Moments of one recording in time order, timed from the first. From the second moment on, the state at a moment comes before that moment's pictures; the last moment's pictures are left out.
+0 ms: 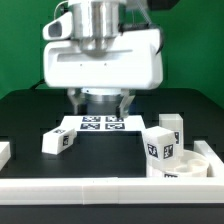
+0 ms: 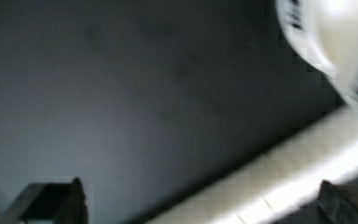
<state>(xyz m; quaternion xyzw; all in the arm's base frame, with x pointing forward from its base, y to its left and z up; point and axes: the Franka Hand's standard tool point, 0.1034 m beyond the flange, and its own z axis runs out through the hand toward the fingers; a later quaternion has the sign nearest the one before) 0.574 -0.053 0.091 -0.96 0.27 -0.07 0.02</state>
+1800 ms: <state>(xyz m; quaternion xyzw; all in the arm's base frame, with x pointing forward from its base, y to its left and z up) 0.495 -0.140 0.048 -0.90 0.23 0.34 0.13</state>
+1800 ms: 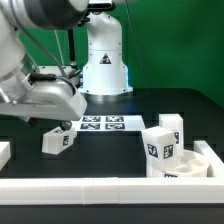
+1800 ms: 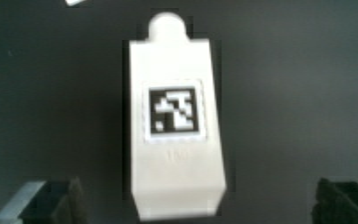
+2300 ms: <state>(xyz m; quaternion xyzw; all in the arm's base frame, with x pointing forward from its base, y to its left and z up) 0.489 -0.141 0.032 -0.87 0.22 0.41 0.14</state>
